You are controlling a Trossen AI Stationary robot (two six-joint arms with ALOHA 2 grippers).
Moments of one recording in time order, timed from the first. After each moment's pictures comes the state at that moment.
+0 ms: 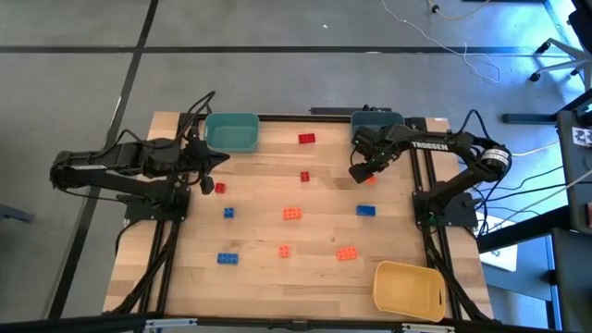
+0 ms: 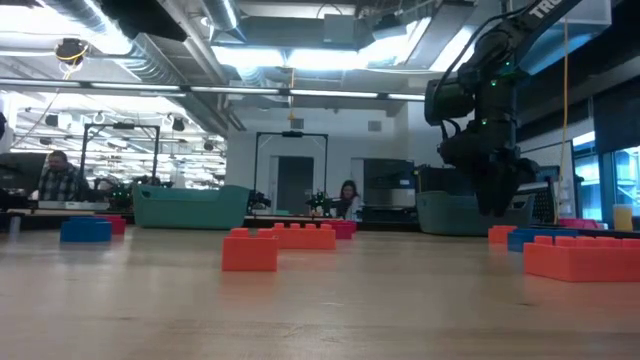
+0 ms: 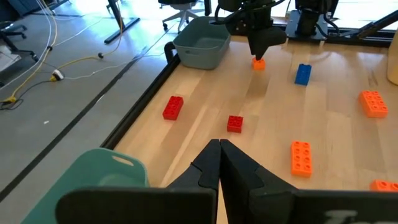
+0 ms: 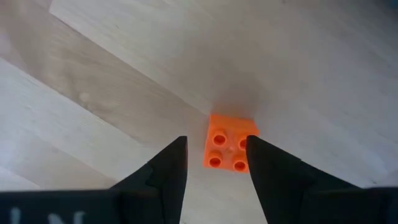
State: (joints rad) left arm 0.00 0.62 0.83 -0.61 -0.41 -0.07; right arm -0.54 1.51 0.87 -0.85 -0.07 0.44
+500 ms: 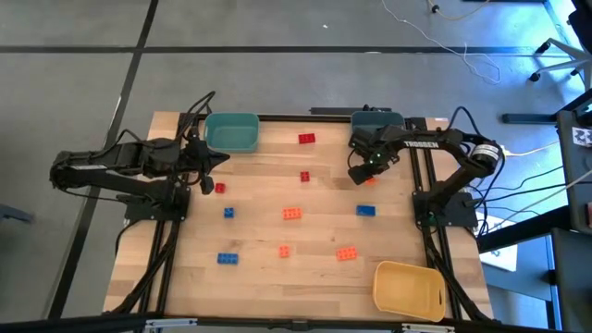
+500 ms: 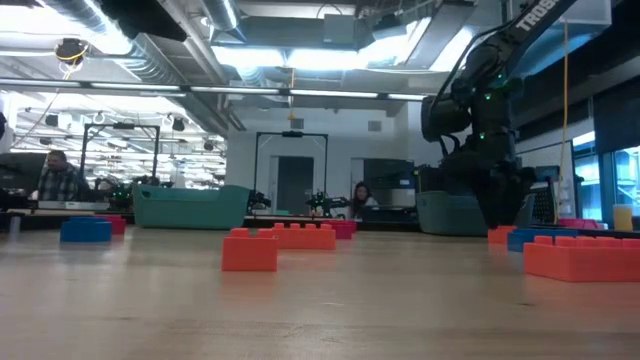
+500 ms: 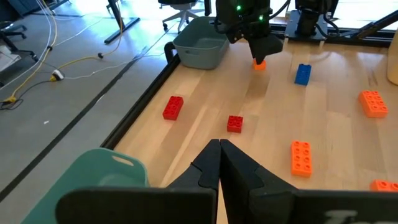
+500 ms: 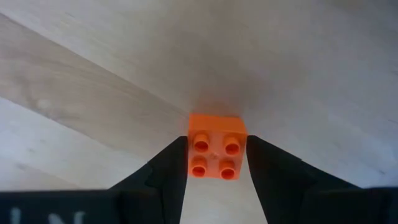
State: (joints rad) left arm 0.00 0.62 0.83 -0.61 -0.41 -0.07; right arm -0.55 1.60 0.87 -0.86 -0.06 0.49
